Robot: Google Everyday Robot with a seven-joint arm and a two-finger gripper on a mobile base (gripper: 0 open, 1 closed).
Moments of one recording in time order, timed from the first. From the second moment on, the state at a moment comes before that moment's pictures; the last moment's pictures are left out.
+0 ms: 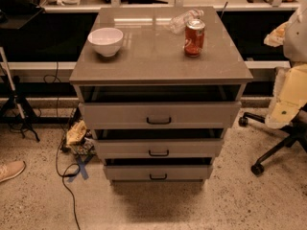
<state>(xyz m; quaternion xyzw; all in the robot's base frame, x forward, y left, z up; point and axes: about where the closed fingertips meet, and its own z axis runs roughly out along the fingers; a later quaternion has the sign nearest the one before) 0.438 -0.217 0.976 -0.60 0.78 -0.03 0.16</state>
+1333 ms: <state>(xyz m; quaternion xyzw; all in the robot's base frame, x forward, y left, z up) 0.363 -0.198 0.839 -0.60 0.76 0.15 0.19</state>
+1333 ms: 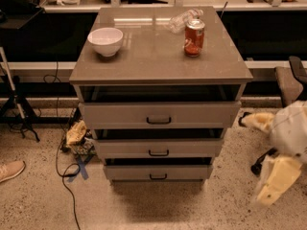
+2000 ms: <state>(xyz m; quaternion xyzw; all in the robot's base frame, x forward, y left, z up) 0.354 -0.194 0.824 -0.60 0.76 0.17 0.19</state>
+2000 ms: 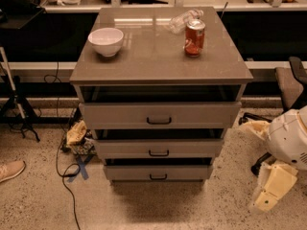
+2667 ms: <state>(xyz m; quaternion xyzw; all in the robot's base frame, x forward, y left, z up) 0.375 -0.213 0.774 -0.58 0.76 0.21 0.21</state>
